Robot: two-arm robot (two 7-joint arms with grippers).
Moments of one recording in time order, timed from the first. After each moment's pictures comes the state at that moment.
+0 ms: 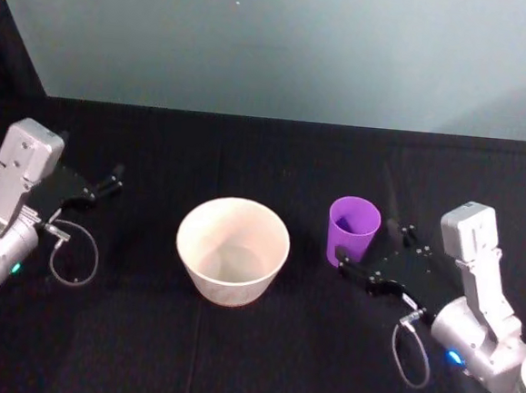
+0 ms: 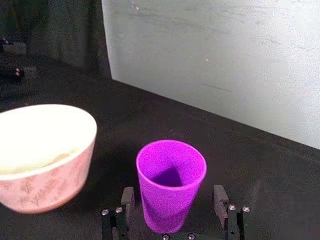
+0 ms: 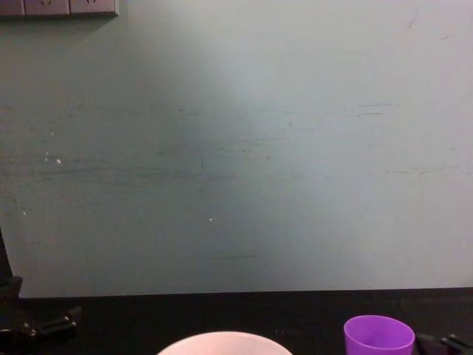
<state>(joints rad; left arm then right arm) -0.20 0.60 0.45 -1.41 -0.25 -0.12 0.03 0.12 0.51 -0.46 -1.48 0.33 -0.06 0.18</state>
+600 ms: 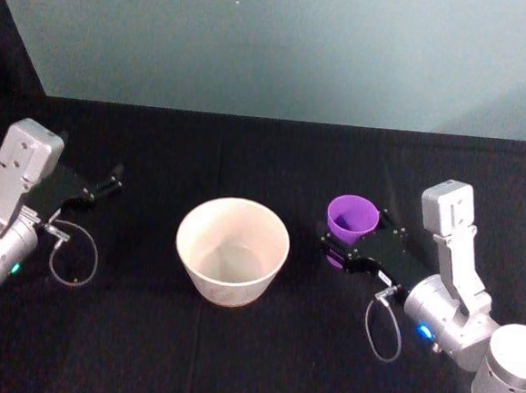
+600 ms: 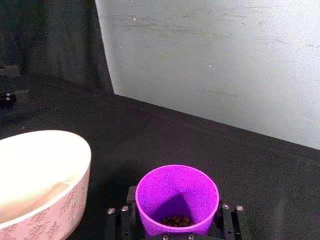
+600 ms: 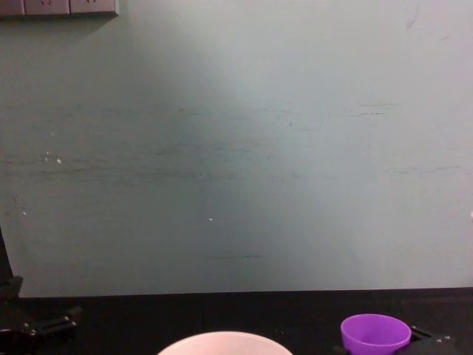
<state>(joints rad) -0.20 0.60 0.45 -1.41 -0.25 -0.12 0.03 0.20 0.38 -0.44 -1.35 0.33 -0.08 0.23</state>
